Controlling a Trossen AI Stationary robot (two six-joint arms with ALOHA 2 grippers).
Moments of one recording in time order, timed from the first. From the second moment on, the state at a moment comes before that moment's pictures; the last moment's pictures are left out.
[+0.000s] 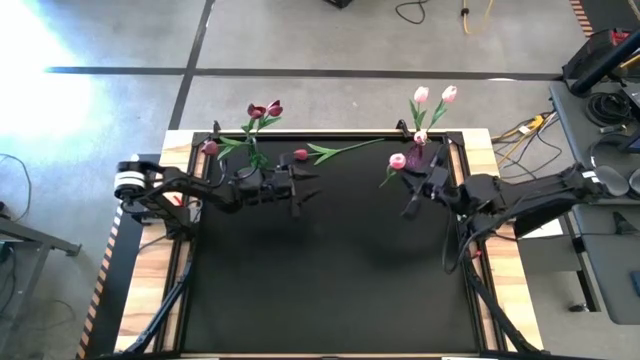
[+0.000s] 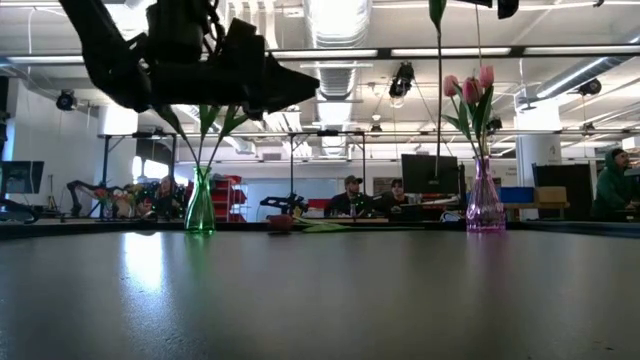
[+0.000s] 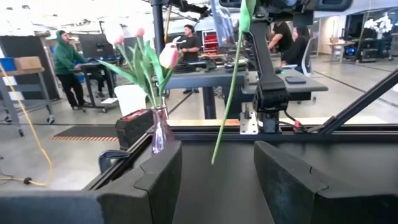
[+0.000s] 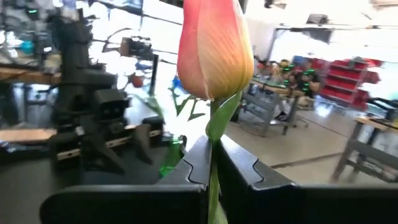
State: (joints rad) left arm 0.20 1.56 0.54 1.09 0.01 0.09; right arm 0.18 0.82 0.65 0.26 0.69 -0.25
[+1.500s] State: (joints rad) left arm 0.26 1.50 0.42 1.19 -0.03 0.04; right arm -0.03 0.70 0.83 0.21 1.17 -0.49
